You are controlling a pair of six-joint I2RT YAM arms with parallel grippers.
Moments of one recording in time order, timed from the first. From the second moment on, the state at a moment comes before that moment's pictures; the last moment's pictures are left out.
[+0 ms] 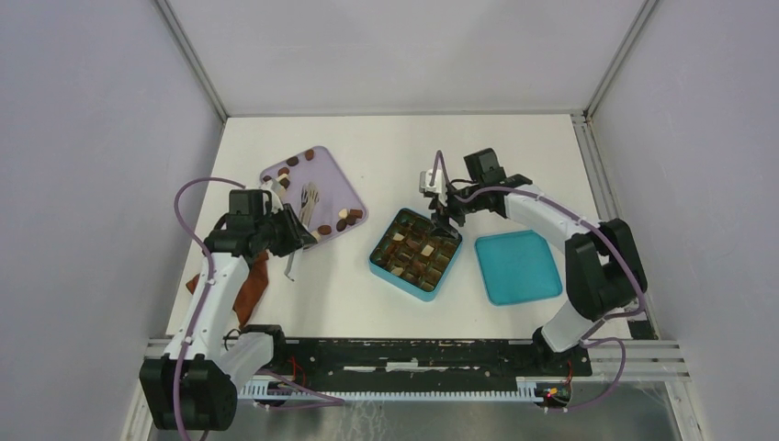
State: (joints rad) left arm -0.01 1.00 0.79 -0.71 0.35 -0.41; right arm 0.41 1.61 1.08 -0.40 -0.78 -0.84
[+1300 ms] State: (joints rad) left arm -0.01 0.81 0.74 -0.68 0.49 -0.46; right arm 0.50 1.84 1.30 -0.45 -0.50 -0.70
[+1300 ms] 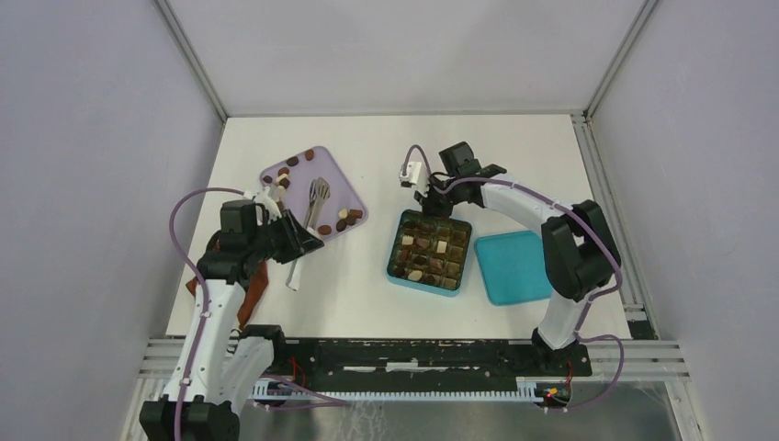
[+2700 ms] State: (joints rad) left arm -0.03 0.57 0.61 -0.50 0.85 -0.66; right arm 0.51 1.81 1.13 -0.20 -0.50 -0.29
